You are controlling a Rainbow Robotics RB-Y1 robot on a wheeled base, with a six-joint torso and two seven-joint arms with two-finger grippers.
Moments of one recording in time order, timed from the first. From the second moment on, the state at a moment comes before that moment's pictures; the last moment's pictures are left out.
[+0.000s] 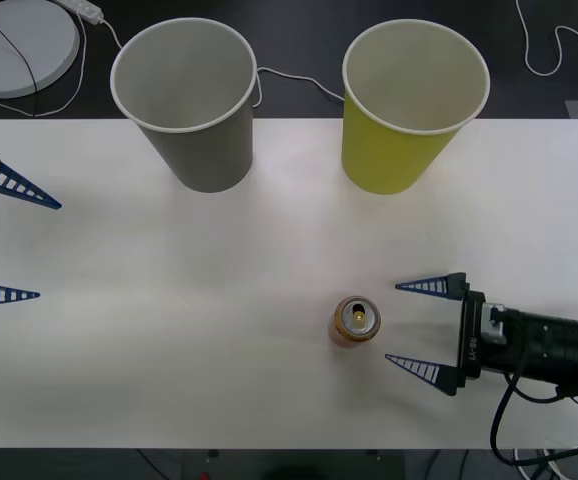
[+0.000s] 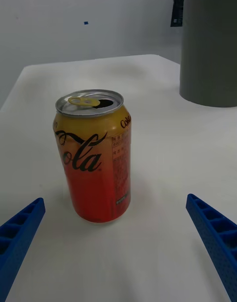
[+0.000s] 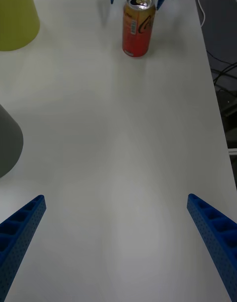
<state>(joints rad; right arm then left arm) -0.19 -0.49 -0.02 -0.92 1.19 -1.44 0.73 -0.19 1.14 0.22 -1.74 -1.35 -1.57 0.11</state>
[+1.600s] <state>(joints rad) -0.20 -0.45 0.24 -0.94 1.00 -1.25 0.79 -0.19 1.14 0.22 -1.74 -1.35 -1.57 0.11</state>
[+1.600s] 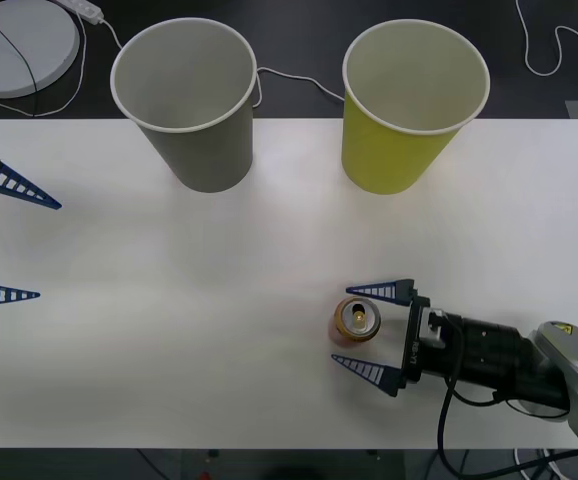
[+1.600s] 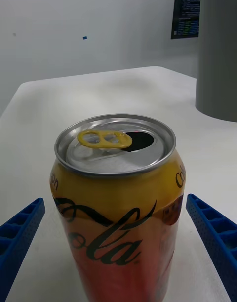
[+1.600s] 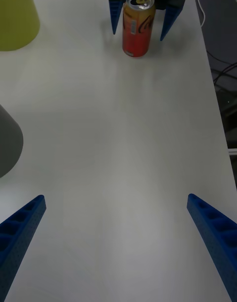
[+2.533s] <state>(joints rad) -0.20 -0.47 0.23 -1.03 1.06 -1.25 0.70 -0.19 1.14 0.22 -1.74 -1.35 -1.57 0.11</state>
